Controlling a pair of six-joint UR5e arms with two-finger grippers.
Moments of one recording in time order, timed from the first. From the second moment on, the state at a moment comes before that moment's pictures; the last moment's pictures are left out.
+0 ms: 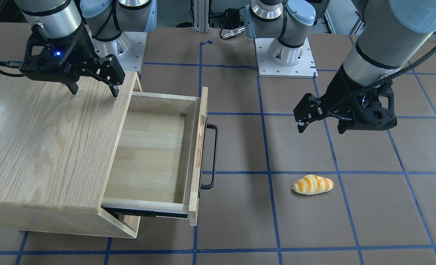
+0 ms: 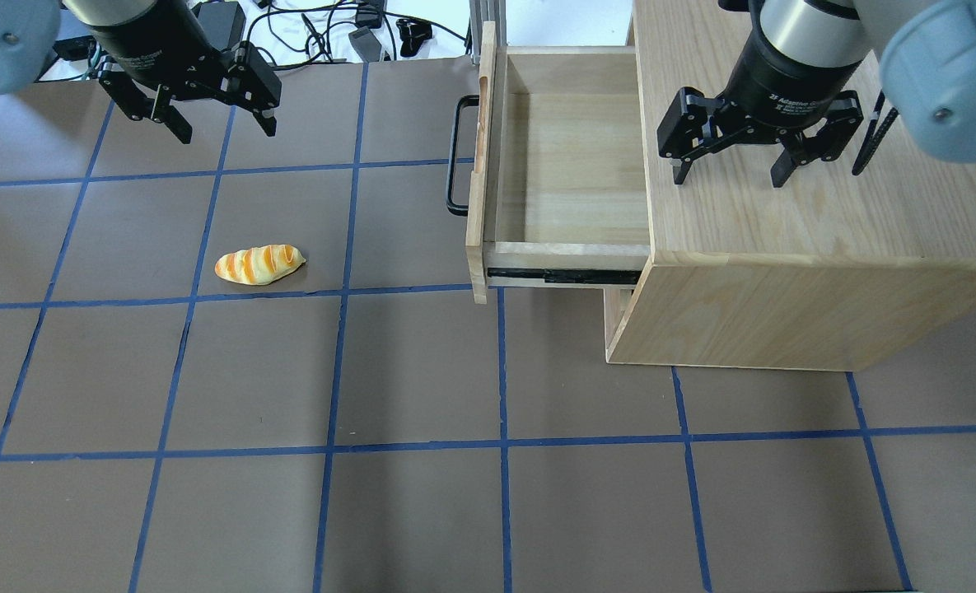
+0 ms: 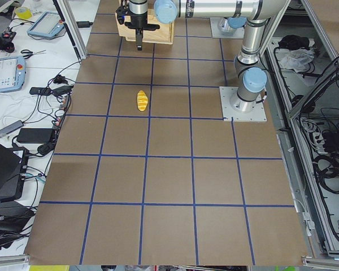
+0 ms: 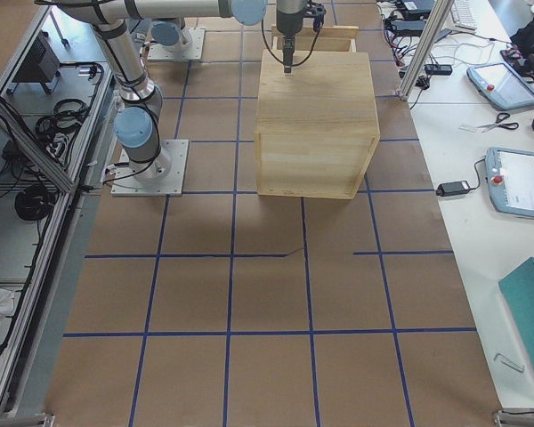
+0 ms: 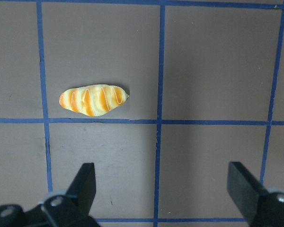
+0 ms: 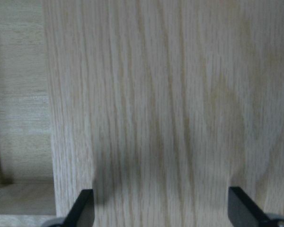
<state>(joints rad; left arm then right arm) -1.50 -1.73 -1.40 -1.55 1.53 0.05 1.59 -1.58 1.57 -1.60 -1.55 0.10</state>
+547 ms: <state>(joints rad) -1.50 -1.68 -1.42 -1.60 1.56 0.06 1.59 -1.58 1.57 -1.60 -1.55 0.10</state>
